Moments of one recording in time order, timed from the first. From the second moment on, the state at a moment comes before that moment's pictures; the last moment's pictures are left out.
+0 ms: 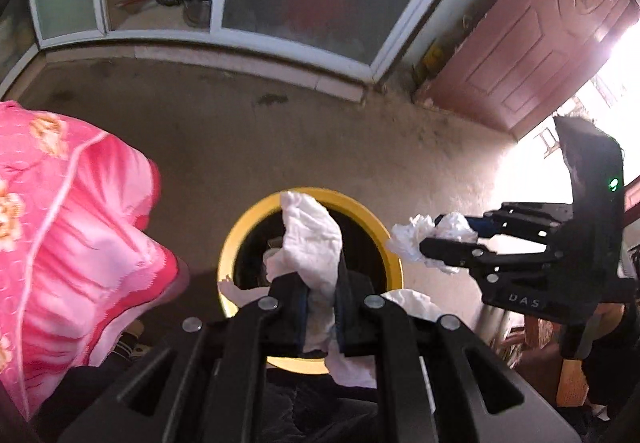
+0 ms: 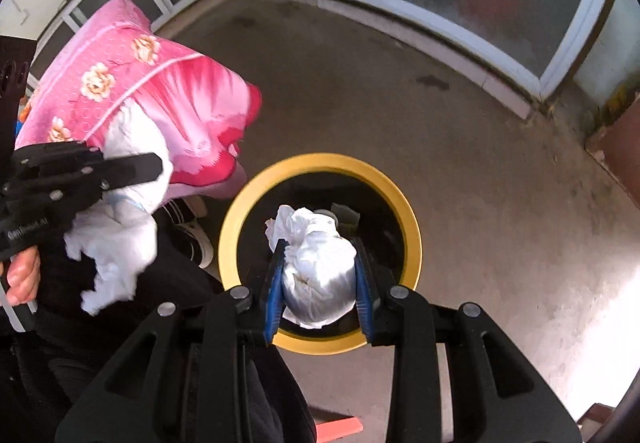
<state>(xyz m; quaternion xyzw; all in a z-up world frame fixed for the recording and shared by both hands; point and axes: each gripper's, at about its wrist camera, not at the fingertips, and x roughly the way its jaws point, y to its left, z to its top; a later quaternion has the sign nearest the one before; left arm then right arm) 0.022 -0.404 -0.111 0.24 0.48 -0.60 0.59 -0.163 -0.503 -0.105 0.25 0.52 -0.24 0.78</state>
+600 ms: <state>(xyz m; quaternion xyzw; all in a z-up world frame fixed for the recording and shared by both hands) 0.041 -0.341 -0.038 0.14 0.36 -0.64 0.66 -0.198 -0.544 -0.082 0.27 0.45 -0.33 0.78</state>
